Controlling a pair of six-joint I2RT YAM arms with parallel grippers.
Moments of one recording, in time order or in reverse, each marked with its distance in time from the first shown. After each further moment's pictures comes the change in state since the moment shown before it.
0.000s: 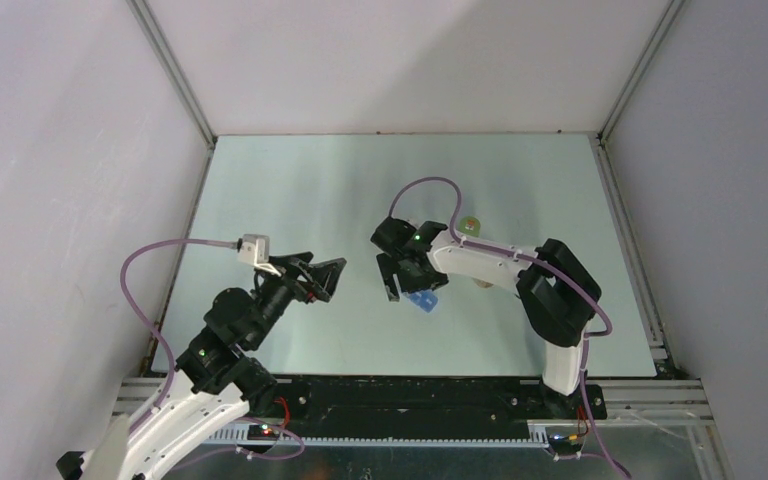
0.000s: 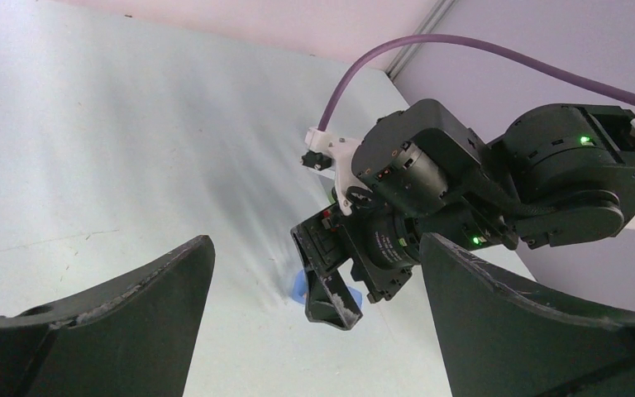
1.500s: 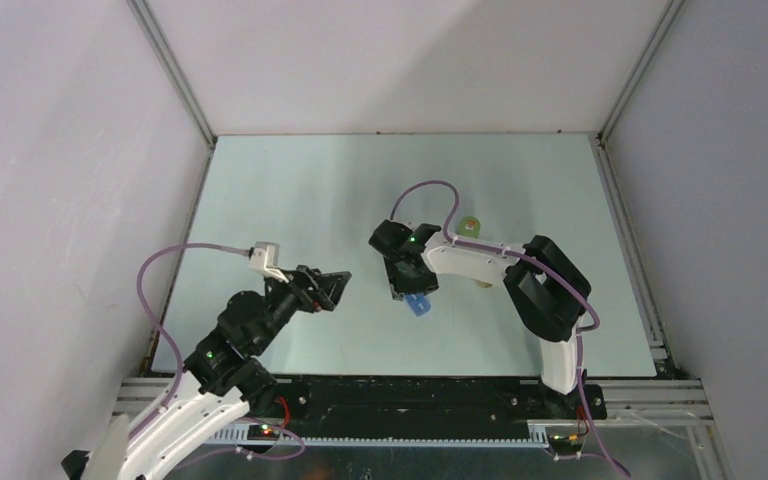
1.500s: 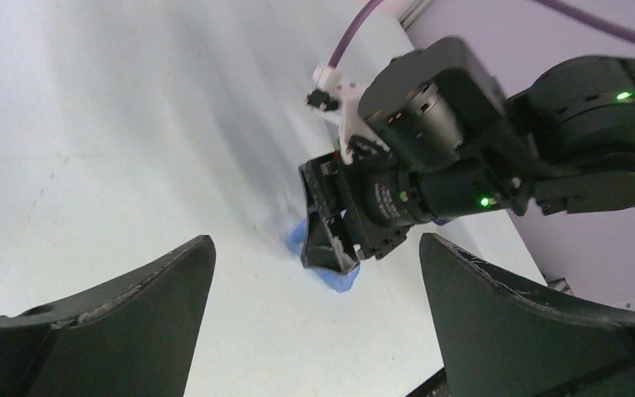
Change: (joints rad) left arm 0.002 -0.024 -0.068 -0.067 0.029 -0.098; right arm -0.005 0.057 -0.001 0.043 -0.001 0.063
